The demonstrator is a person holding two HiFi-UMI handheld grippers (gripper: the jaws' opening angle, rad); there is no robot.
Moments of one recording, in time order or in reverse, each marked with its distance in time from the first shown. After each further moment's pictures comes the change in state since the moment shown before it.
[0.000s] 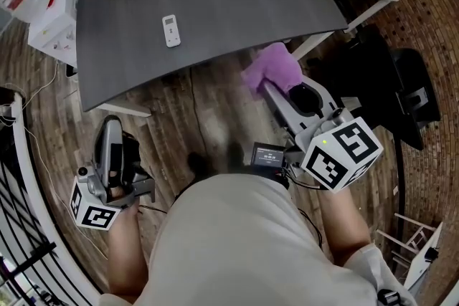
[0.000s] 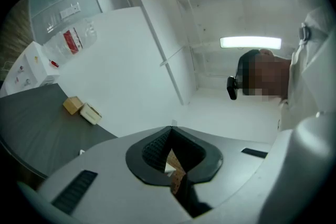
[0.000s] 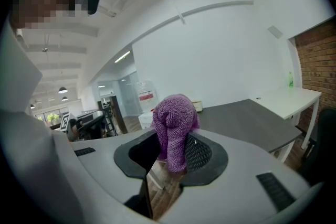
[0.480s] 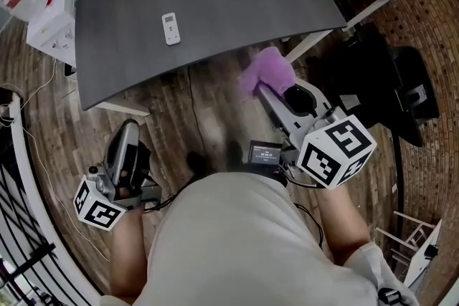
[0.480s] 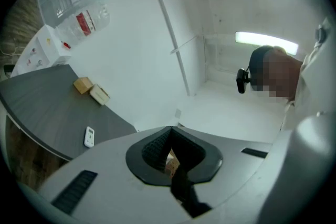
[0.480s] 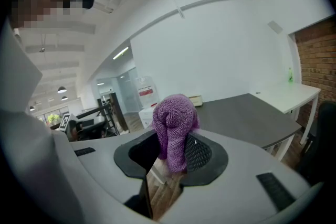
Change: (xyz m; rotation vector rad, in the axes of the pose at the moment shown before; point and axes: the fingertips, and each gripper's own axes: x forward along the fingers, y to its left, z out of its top) left arm -0.011 0.010 -0.036 -0.139 0.132 0.065; right arm 0.005 0.007 -0.018 0.016 0.052 -0.001
